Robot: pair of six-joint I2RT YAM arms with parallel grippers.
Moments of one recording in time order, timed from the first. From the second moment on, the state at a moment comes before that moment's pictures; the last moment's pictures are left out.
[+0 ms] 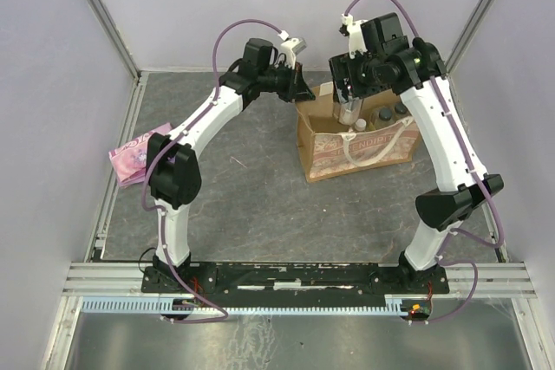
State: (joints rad) left arm -0.49 2.05 1.91 -0.34 0.68 -0.16; right arm 0.40 1.78 2.26 -1.30 0.01 0.04
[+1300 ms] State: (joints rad) left arm -0.50 2.08 2.04 -0.52 0.65 -0.13; right arm 0.48 1.78 1.56 -0.77 0.00 0.17
